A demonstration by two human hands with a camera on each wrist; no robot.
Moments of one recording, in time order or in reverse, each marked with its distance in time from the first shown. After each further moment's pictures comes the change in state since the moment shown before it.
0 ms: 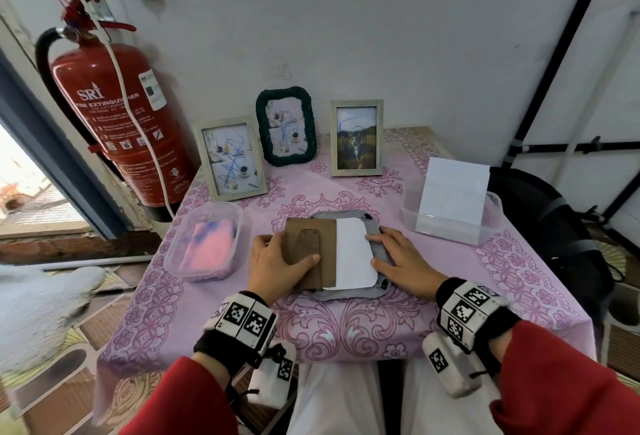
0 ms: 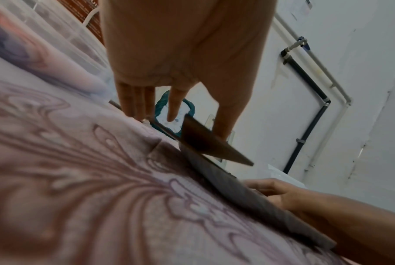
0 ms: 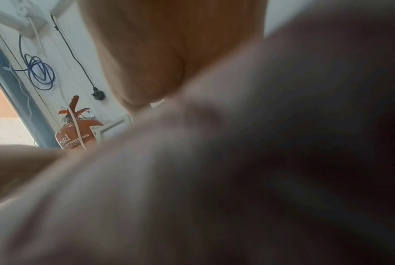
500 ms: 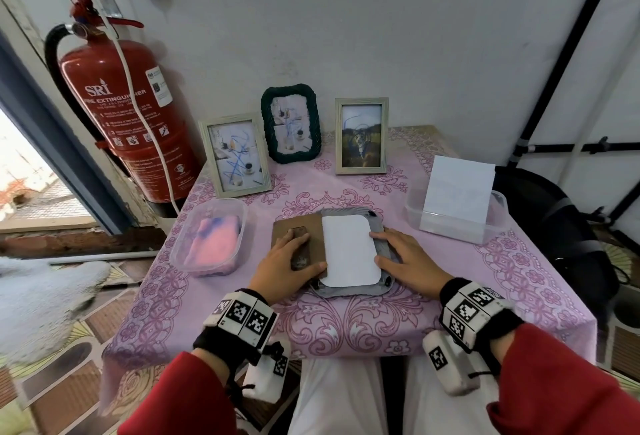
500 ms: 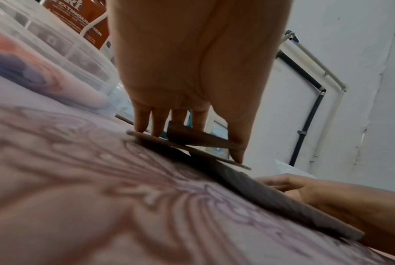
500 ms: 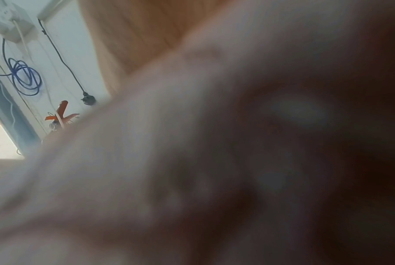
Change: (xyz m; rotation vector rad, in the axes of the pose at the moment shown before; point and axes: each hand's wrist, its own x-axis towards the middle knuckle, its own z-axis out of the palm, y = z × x) left_hand -0.003 -0.006 -0.003 0.137 -0.217 0.144; right_hand -0.001 0.004 0.002 0.094 0.037 -0.037
